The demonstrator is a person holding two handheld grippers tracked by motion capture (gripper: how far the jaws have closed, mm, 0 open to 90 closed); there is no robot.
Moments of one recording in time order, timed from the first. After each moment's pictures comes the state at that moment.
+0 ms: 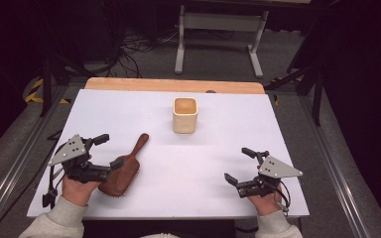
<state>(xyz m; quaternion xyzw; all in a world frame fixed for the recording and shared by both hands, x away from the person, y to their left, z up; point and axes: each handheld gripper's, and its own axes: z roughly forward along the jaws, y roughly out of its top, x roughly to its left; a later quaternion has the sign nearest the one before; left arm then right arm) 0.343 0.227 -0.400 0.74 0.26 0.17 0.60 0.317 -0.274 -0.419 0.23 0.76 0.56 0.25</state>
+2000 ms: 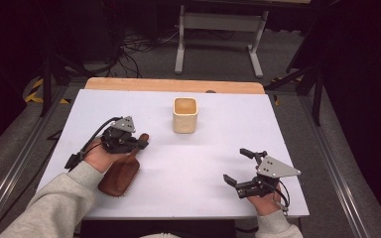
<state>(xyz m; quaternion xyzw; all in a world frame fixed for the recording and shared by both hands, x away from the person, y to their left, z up) 0.433 0.159 -0.397 0.91 0.19 0.04 0.36 0.318 -0.273 -0.421 0.22 0.76 0.56 0.24</state>
